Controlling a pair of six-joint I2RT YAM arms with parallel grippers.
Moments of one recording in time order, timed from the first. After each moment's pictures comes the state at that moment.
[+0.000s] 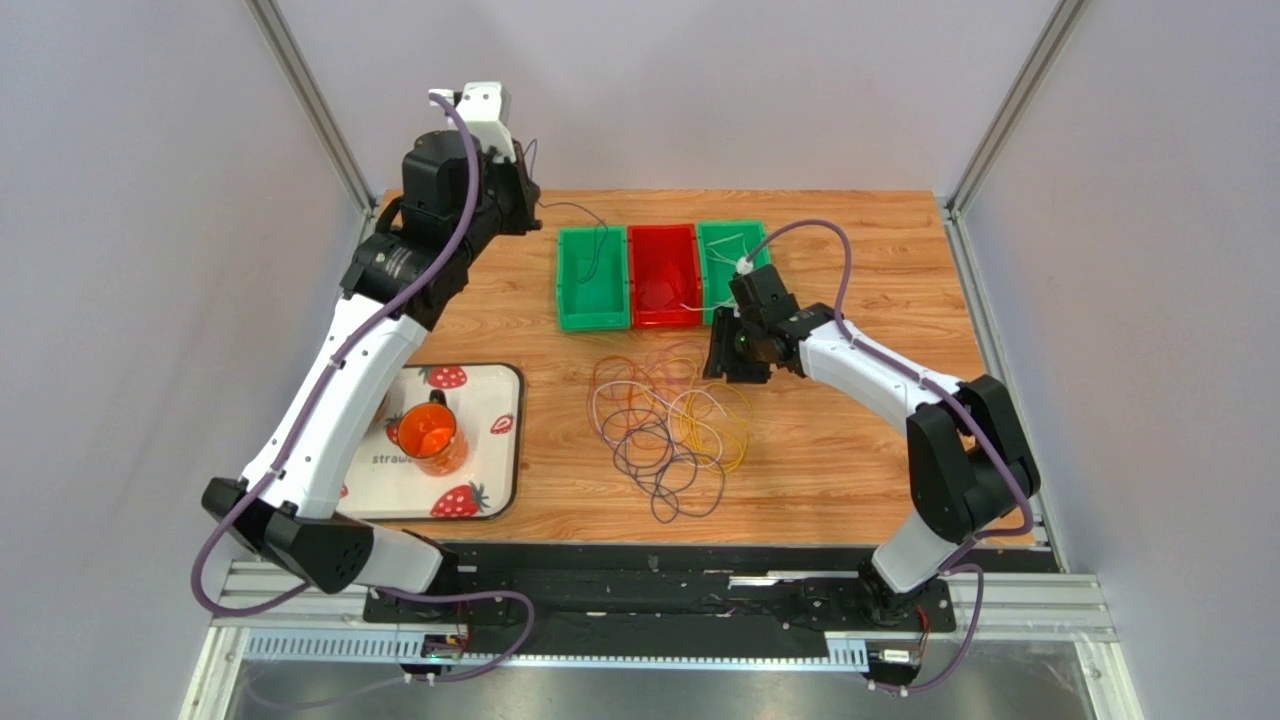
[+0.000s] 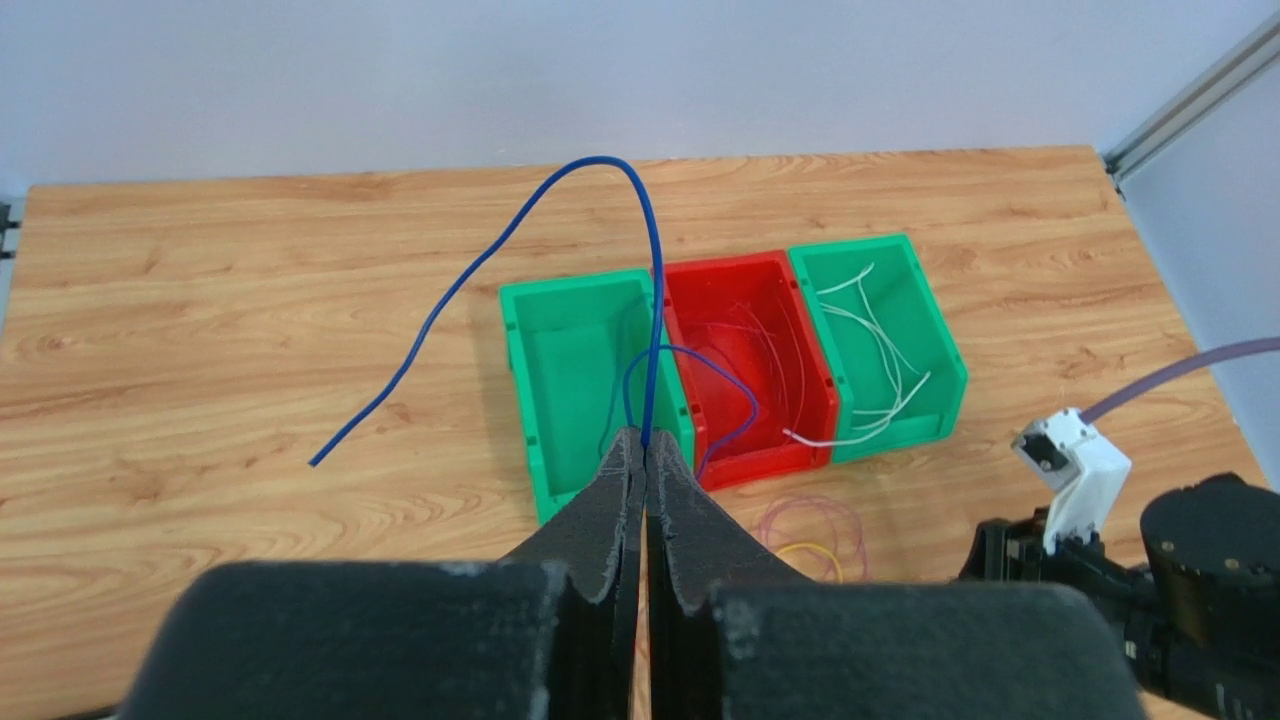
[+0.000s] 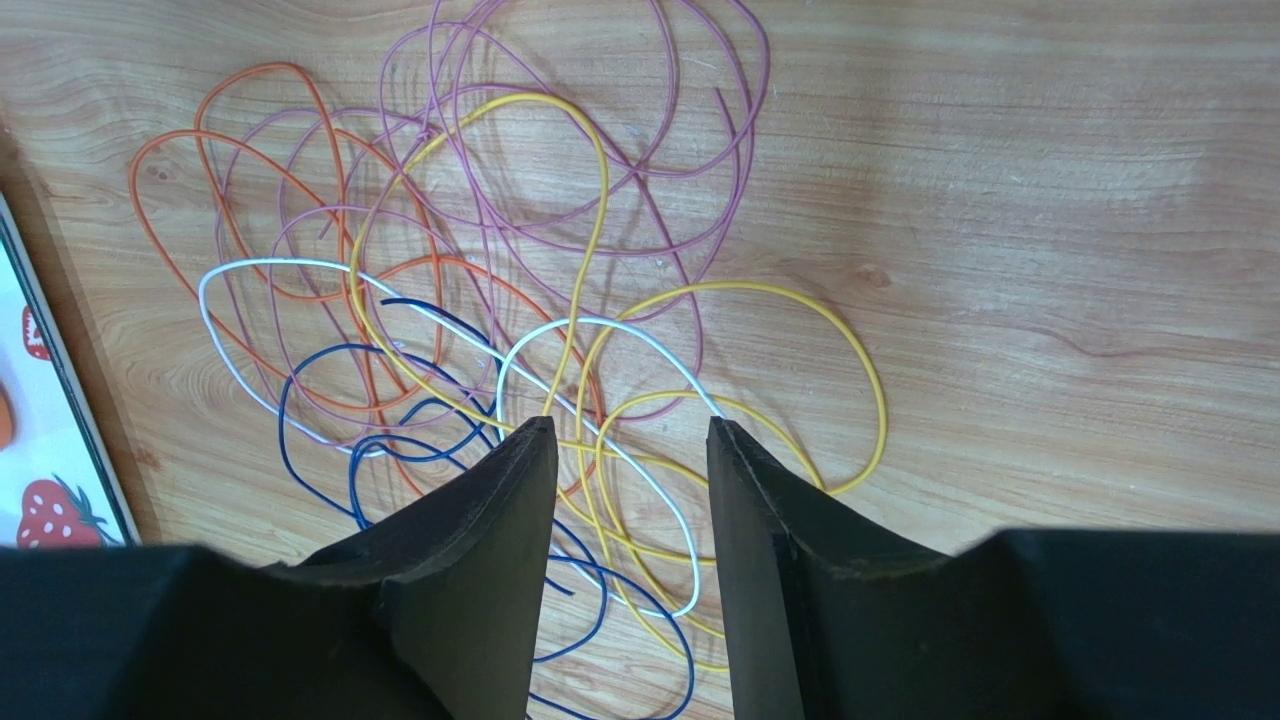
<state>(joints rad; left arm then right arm) -0.44 1.38 1.70 -0.58 -0.17 -0.24 0.50 1.63 1.13 -0.48 -0.05 0.57</state>
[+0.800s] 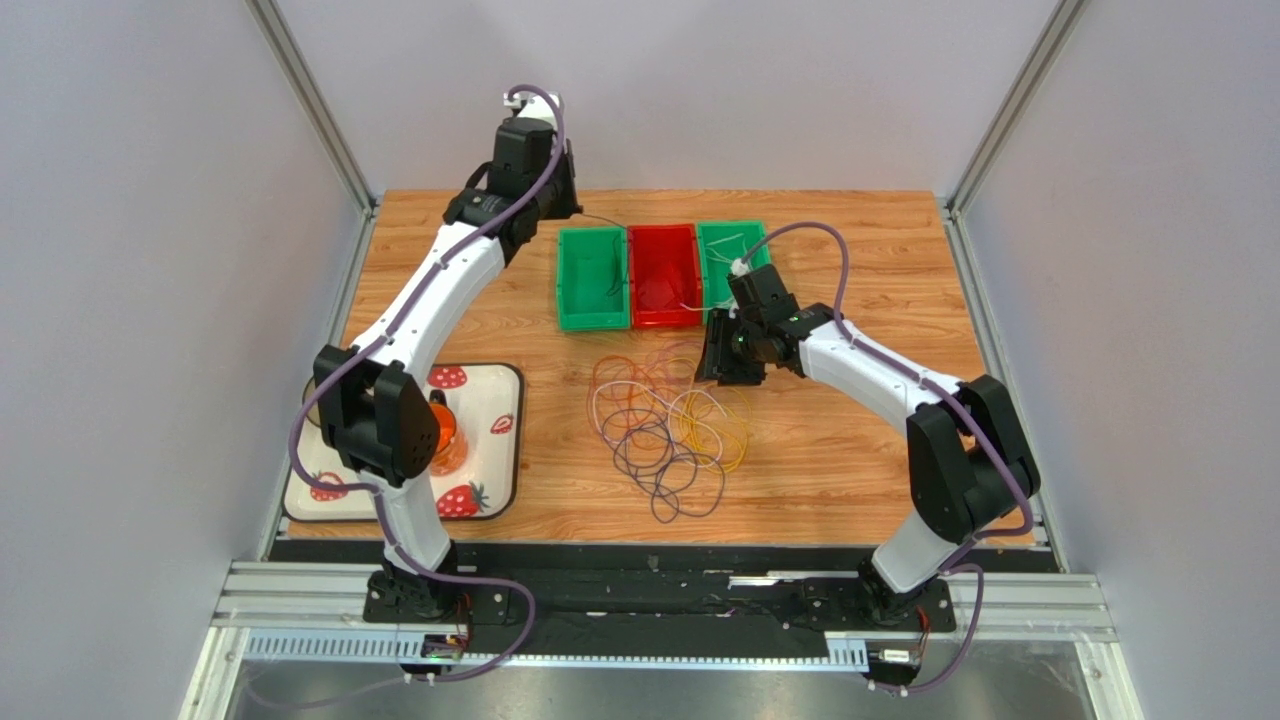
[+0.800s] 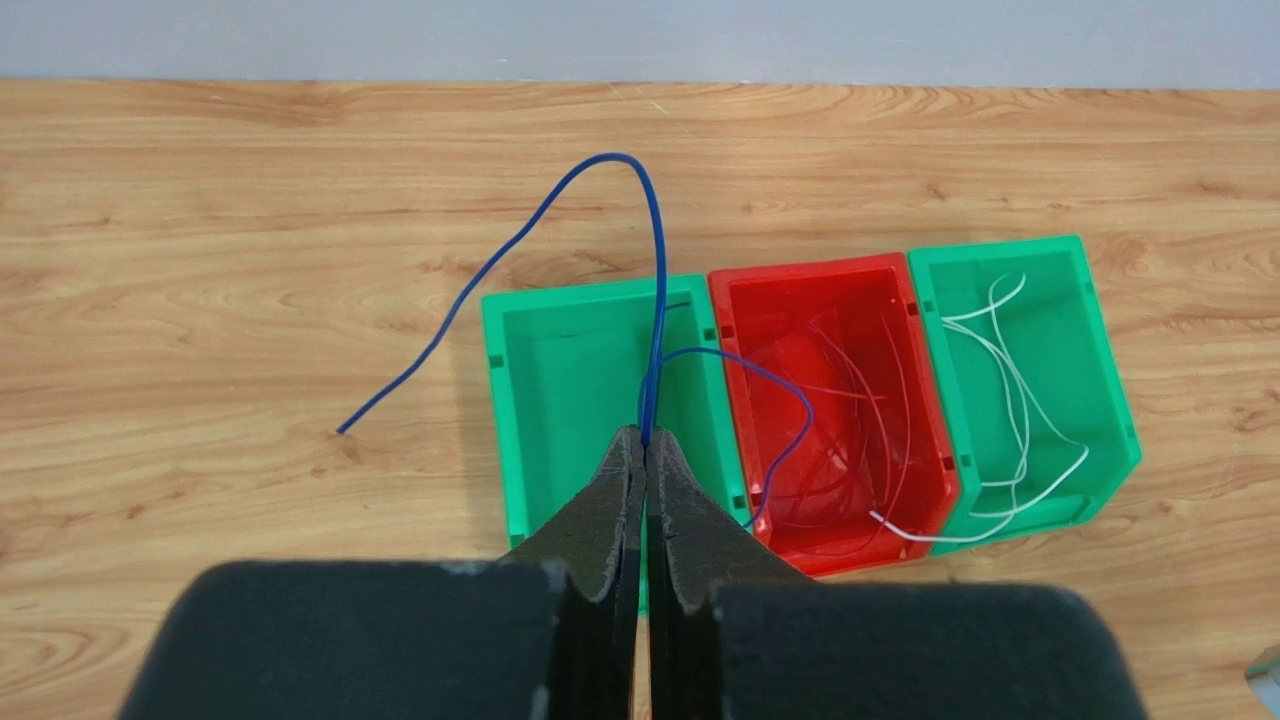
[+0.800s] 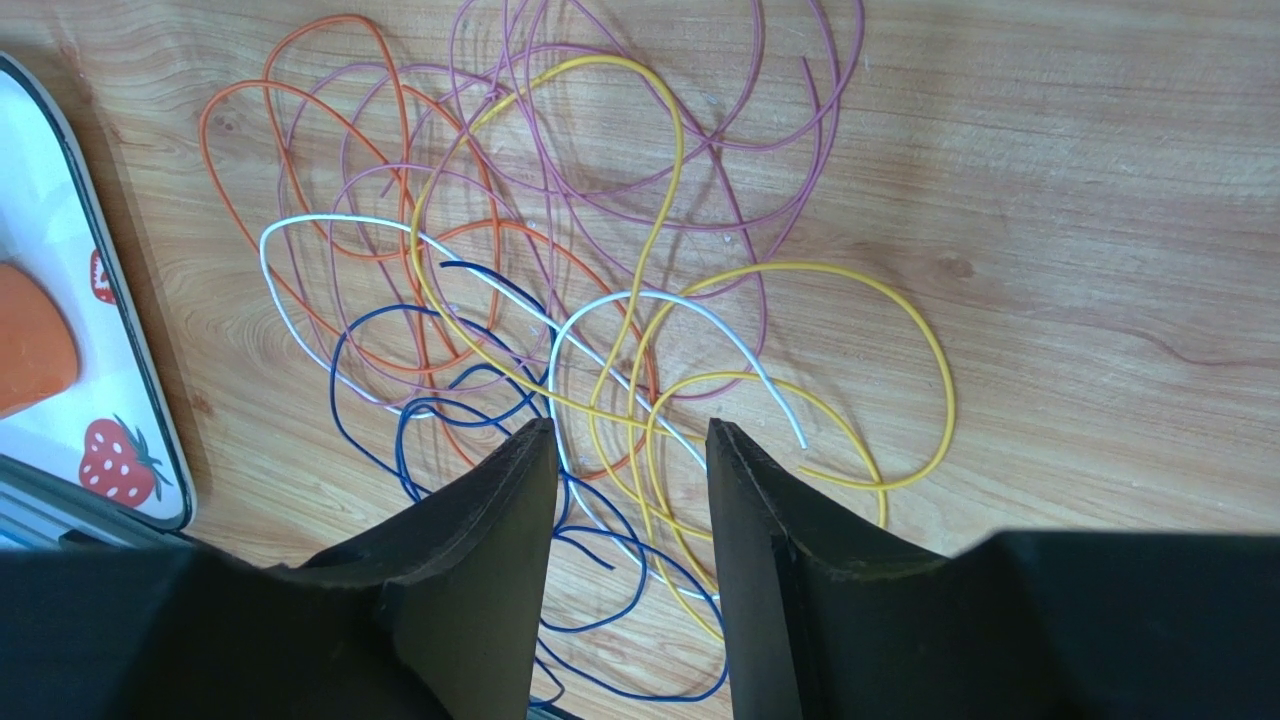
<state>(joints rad) -0.37 1.83 1.82 -0.44 -0.14 -0.27 0.50 1.63 1.13 -0.47 -0.14 0.57</state>
